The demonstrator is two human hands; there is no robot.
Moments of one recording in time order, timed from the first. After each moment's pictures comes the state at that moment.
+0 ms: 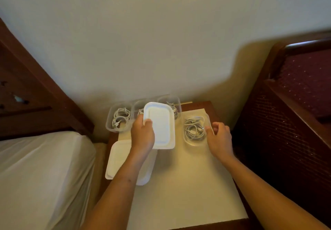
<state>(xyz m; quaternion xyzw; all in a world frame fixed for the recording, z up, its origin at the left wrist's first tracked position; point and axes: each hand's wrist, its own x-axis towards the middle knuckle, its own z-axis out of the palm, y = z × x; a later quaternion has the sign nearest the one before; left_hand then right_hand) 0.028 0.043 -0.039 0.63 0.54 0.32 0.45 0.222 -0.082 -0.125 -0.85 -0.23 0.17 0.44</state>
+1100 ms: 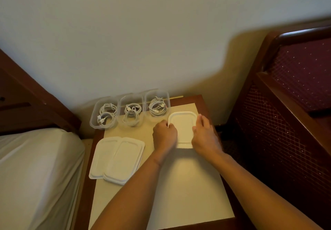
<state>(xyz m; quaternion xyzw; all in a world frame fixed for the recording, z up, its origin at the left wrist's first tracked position) 0.128 0.019 -0.124 0.69 0.59 0.20 0.37 0.227 -0.078 -0.122 -0.87 -0.39 0.21 0.22</state>
